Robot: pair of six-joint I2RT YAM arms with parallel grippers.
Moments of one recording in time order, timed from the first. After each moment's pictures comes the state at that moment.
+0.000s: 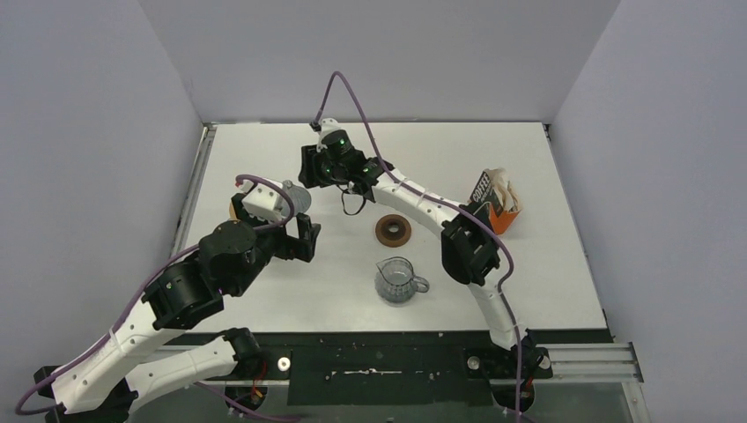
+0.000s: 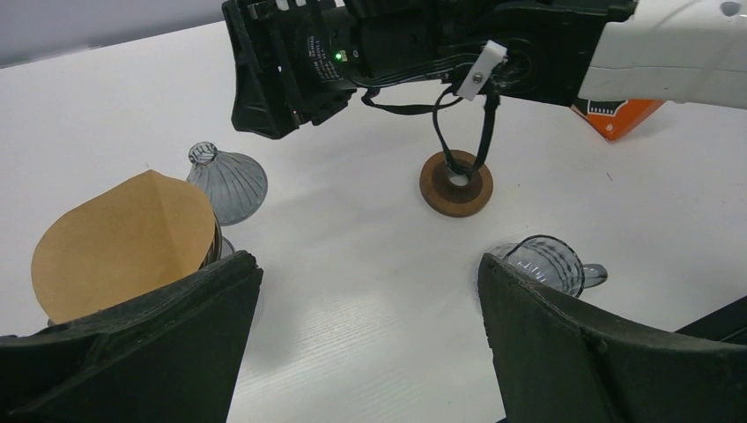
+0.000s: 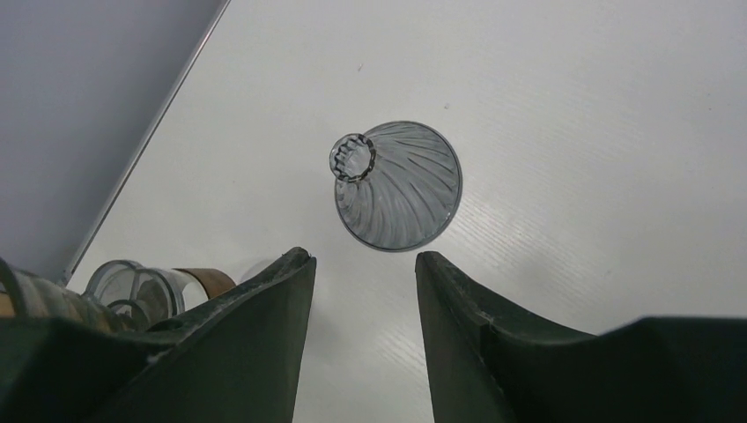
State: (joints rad) left arm -0.96 0.73 1.09 -0.65 -0.54 -0.25; right arm 0.81 2.21 2.01 -0.28 -0.04 0.41
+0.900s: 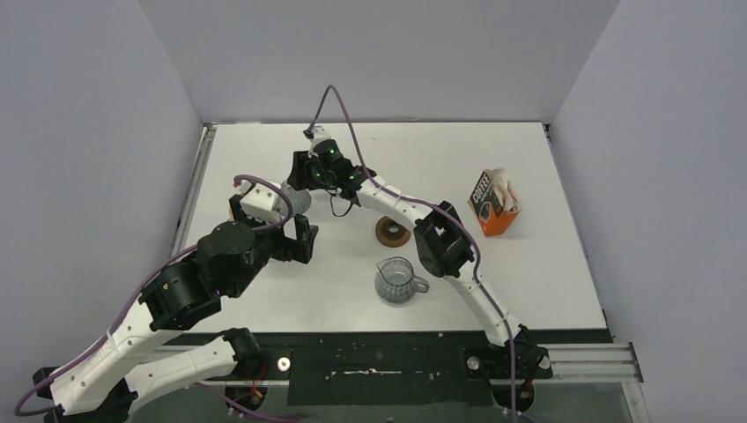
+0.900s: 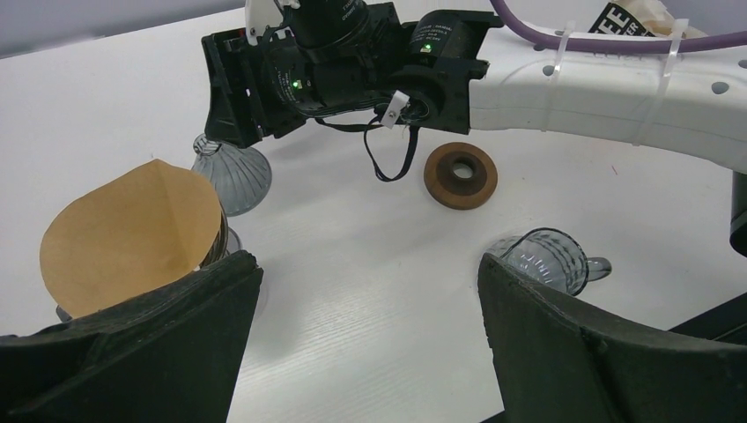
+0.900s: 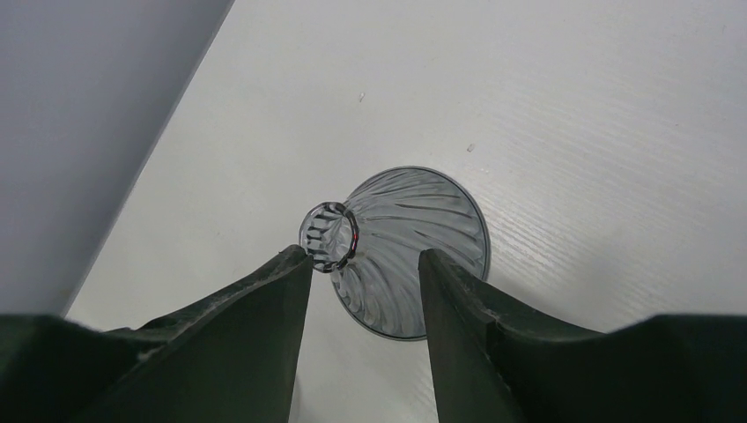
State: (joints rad) left arm -0.96 0.73 1.10 -0.68 -0.54 -0.26; right arm 0.80 2.53 2.26 -0.16 -0.11 0.48
